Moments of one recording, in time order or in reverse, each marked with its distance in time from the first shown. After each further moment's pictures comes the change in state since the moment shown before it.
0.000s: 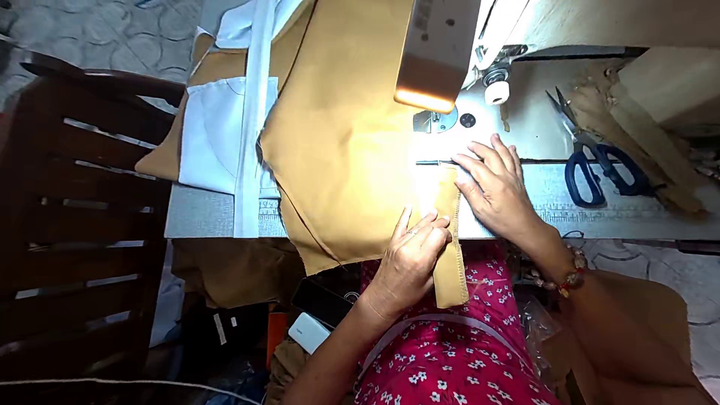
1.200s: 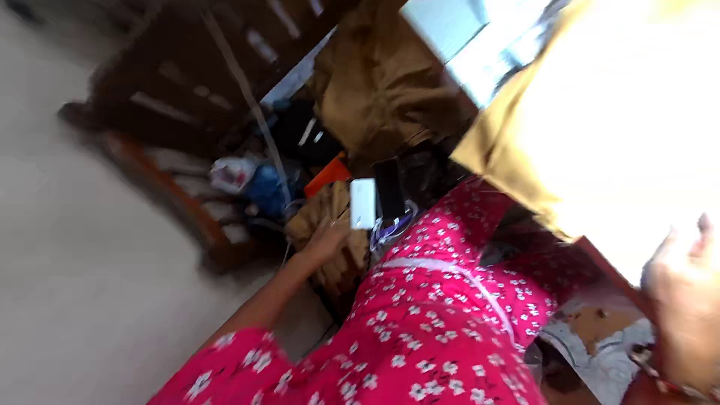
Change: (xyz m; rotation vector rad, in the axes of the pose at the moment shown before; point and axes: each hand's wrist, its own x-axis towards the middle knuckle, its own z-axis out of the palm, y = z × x) left_hand -0.346 0.014 -0.050 0.030 -0.505 -1.389; right_hand 0.000 0.012 0.004 -0.245 -0.138 -0.071
